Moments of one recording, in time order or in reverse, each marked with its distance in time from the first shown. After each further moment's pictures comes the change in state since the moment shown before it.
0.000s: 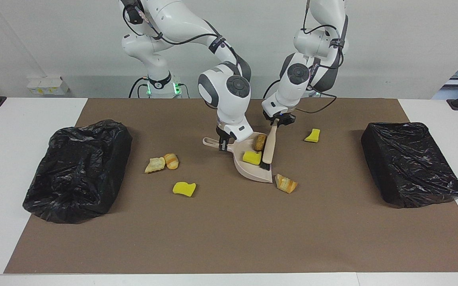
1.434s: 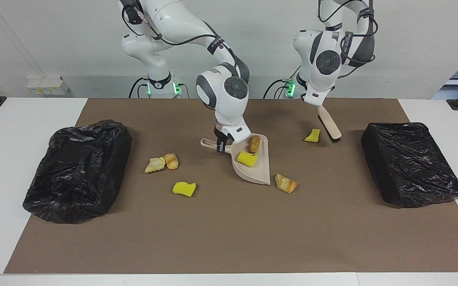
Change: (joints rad) left arm 0.180 -0.245 0.032 -0.074 0.316 -0.535 -0.578; right arm -0.012 0.001 0.000 0.000 -0.009 0.000 0.000
